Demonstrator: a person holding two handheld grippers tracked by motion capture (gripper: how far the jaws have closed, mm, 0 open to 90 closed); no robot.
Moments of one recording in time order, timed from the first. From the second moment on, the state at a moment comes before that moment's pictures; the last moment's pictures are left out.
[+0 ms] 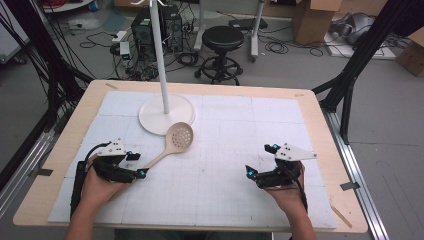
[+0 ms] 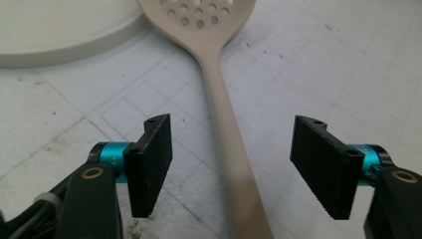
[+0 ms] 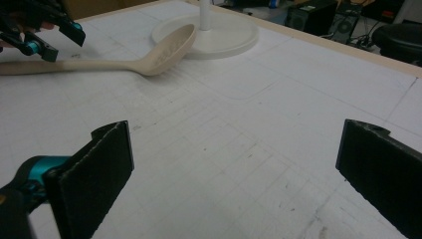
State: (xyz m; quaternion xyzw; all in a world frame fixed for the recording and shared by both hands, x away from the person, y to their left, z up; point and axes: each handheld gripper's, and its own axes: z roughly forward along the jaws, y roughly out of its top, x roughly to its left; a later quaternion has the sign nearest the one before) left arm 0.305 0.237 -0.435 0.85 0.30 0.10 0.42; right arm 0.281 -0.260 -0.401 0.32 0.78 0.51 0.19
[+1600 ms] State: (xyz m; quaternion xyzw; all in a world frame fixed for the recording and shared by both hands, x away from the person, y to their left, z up) left arm 0.320 0.131 -0.430 0.93 0.16 0.05 0.32; right arm 0.281 -0.261 -0.401 0.31 0.78 0.51 0.20
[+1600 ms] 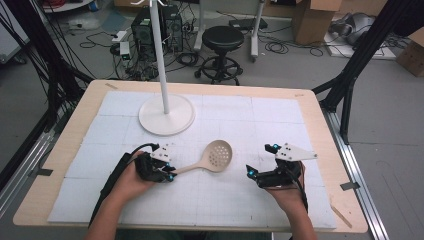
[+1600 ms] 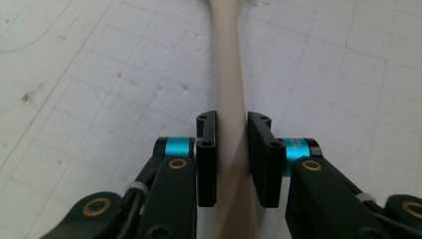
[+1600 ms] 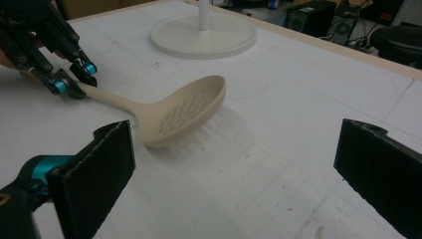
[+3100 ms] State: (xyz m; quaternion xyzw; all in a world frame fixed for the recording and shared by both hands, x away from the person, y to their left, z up) left arm 0.313 0.127 -0.431 0.93 0.11 0.02 0.35; right arm 0.282 -0.258 -0.402 0.31 0.78 0.51 0.19
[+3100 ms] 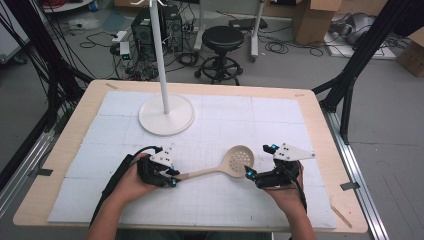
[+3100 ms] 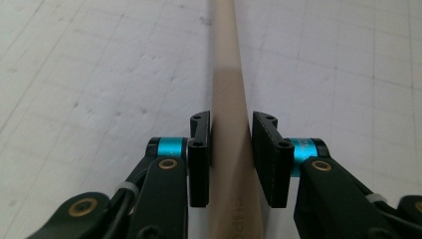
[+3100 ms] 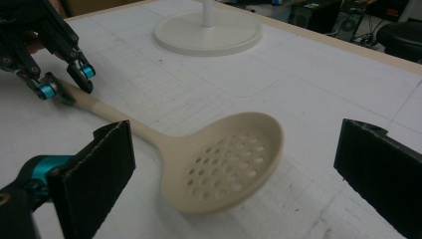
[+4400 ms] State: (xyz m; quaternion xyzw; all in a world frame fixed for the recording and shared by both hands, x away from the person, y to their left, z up) left arm 0.318 0.143 -0.432 0.91 0.17 0.08 0.37; right arm 0.280 -0.256 -0.400 0.31 0.78 0.51 0.19
